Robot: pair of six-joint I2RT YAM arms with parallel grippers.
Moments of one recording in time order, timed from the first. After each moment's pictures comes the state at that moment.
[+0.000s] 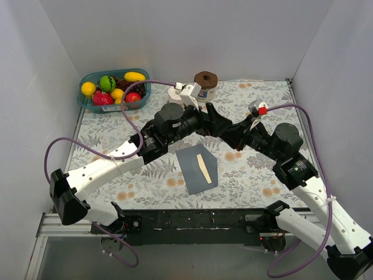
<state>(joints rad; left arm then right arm) -0.95 1.37 1.31 0.01 0.00 -0.66 0.56 0.77 0.85 -0.09 -0.40 0.25</state>
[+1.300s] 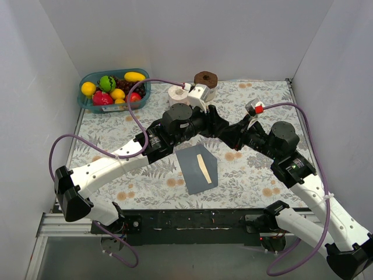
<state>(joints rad) -1.00 1.42 1.38 -0.09 -0.09 -0.51 0.56 0.80 0.85 -0.10 -0.40 0.26</state>
